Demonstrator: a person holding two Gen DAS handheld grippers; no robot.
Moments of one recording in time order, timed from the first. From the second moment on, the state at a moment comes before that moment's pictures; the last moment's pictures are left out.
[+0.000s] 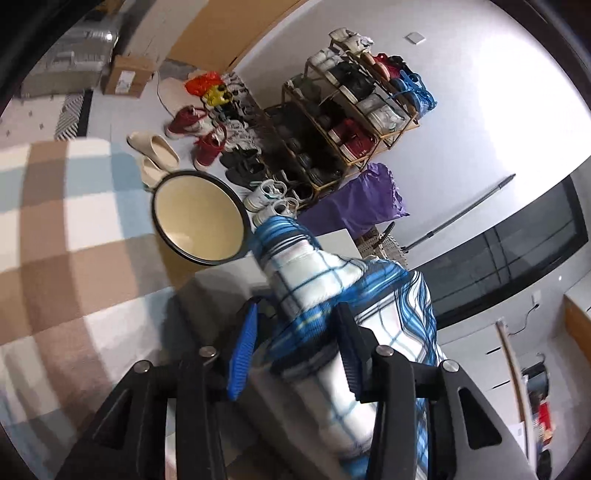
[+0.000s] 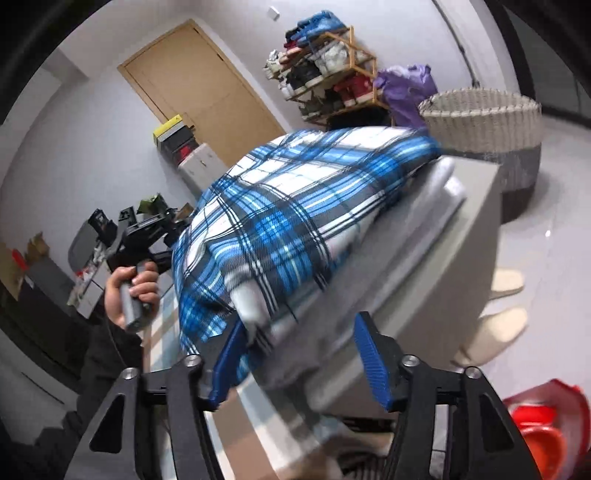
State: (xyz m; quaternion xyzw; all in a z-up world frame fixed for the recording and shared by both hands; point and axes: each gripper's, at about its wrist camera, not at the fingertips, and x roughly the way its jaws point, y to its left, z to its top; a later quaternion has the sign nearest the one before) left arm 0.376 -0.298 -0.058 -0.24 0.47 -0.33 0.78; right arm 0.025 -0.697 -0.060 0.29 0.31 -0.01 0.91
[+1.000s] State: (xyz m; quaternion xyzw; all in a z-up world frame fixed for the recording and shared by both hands) left arm 0.148 -0.276 0.016 0.02 0.28 -0.42 0.86; right arm 0.008 -0.589 0.007 0.13 0.22 -0.02 0.97
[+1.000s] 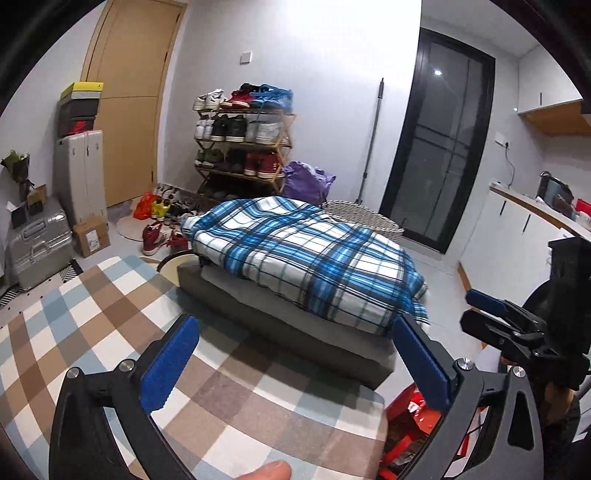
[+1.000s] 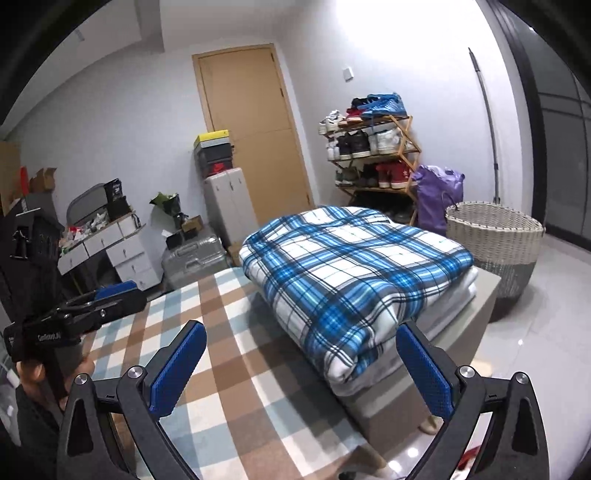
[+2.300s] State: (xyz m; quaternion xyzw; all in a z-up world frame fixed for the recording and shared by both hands) left arm 0.134 -0.282 0.014 0.04 0.27 -0.40 0.87; right arm 0.006 -0.599 0.012 0.11 0.21 -0.01 0.97
